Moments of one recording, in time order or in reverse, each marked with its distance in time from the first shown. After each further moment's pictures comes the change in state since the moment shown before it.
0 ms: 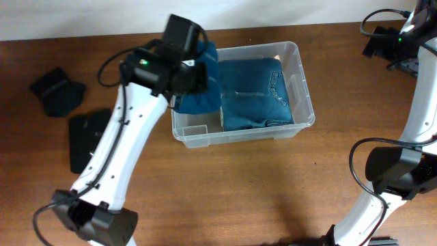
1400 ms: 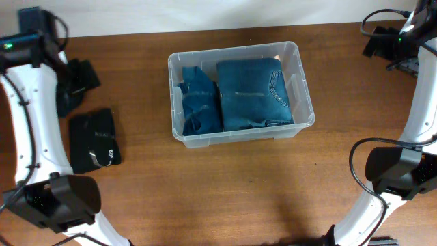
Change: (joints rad) left arm 0.657 0.117 0.179 -0.298 -0.080 0.153; right arm 0.000 0.000 0.000 0.000 0.000 0.000
